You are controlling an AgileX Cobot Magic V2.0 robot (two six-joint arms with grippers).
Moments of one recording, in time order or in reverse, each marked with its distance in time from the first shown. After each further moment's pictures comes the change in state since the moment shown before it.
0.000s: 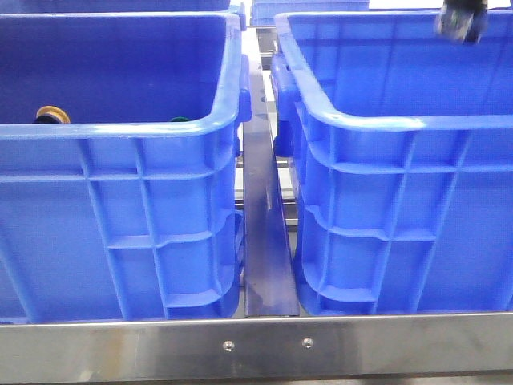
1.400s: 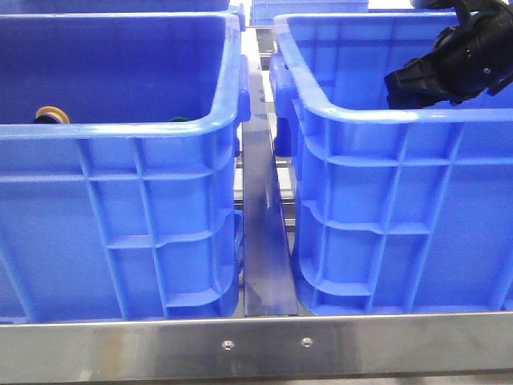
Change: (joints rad) left arm 0.000 0.000 0.001 -0.001 0.000 0.000; right arm 0.028 0.473 -0.192 0.354 -0.035 -0.531
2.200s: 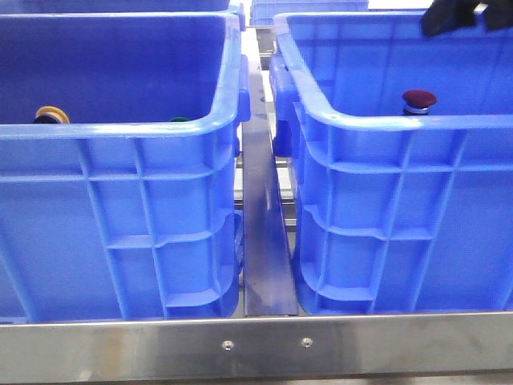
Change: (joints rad) left arm 0.000 0.000 0.000 0.000 0.000 0.000; right arm 0.000 -0.435 0.231 -0.002 -0.063 0.116
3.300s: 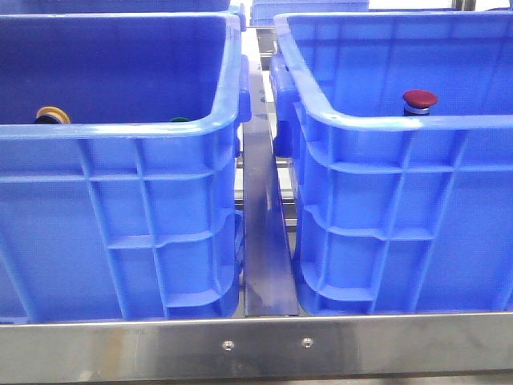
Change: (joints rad) left arm 0.000 0.000 0.000 -0.062 0.000 0.070; right arm 0.000 -0.815 0.319 0.000 -0.074 0.045
